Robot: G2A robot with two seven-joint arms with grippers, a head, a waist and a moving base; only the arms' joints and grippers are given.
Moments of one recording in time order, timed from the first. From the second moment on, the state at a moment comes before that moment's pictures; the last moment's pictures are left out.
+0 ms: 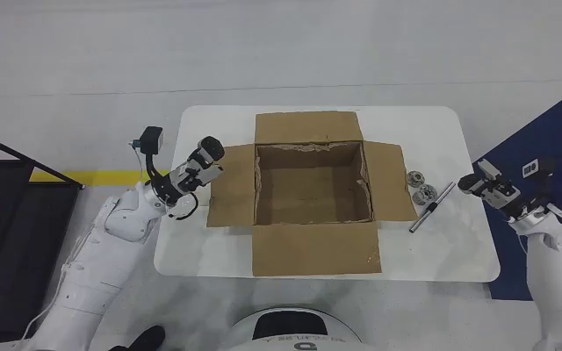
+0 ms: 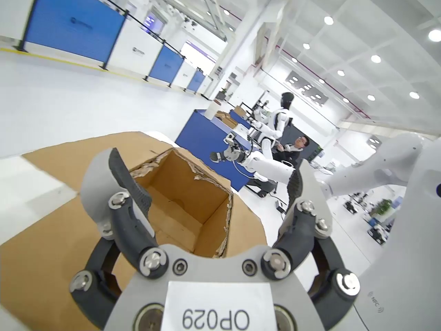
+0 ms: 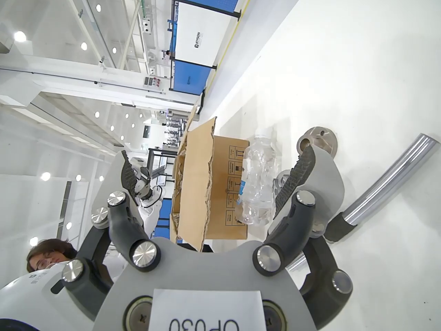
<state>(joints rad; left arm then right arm) 1.39 -0.99 -1.30 -1.50 0.12 -0.97 -0.28 -1.36 -0.88 1.83 -0.89 0.47 -0.54 1.11</state>
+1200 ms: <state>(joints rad) 1.48 -0.99 -1.35 -1.51 0.12 -1.01 -0.21 -1.66 -0.90 1.69 -1.62 0.02 -0.33 0.76</state>
